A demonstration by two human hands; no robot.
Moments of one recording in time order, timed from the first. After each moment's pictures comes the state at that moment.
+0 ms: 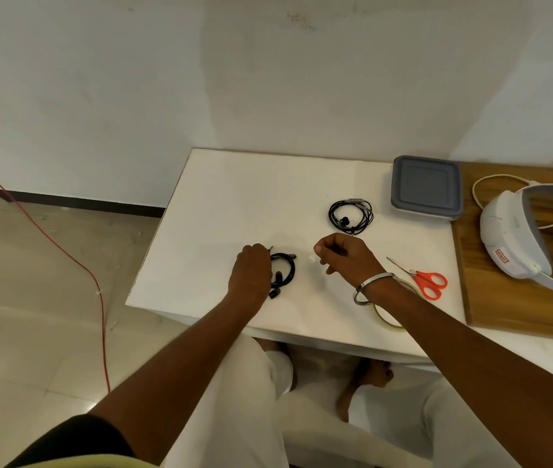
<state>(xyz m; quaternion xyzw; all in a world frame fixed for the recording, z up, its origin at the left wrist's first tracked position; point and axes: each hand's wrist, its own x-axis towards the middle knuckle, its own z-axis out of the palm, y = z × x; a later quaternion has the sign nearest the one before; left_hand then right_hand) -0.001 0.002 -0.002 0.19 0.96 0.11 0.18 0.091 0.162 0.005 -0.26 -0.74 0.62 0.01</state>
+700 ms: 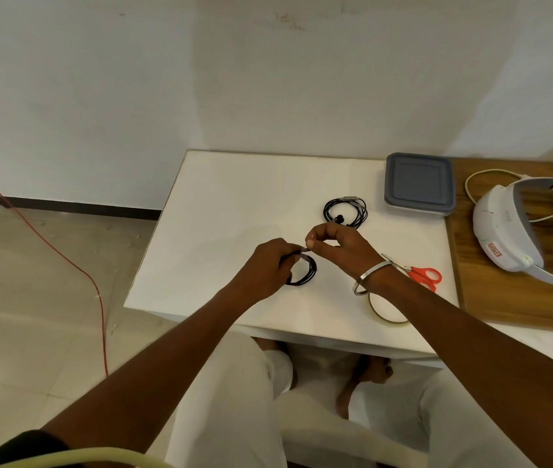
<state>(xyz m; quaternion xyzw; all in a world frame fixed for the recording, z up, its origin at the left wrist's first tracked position) 0.005 0.010 0.013 0.38 0.85 0.31 0.21 0.091 0.168 0.028 -0.18 -0.76 0.62 0.02</state>
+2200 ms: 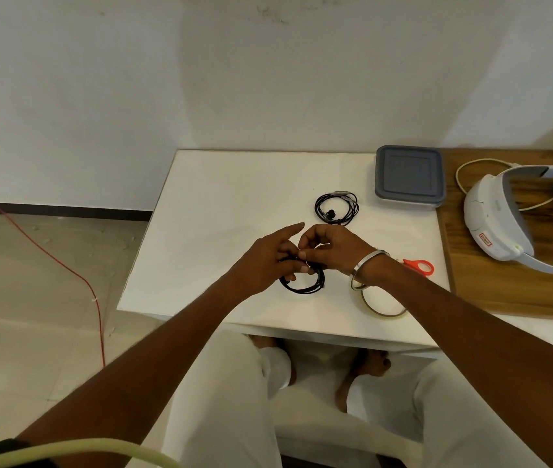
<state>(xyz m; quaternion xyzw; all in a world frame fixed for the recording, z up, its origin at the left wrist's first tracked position) 0.010 0.018 0.032 0.28 0.73 0.47 0.41 0.094 0.174 0.032 -0.16 -0.73 0.65 -0.10</state>
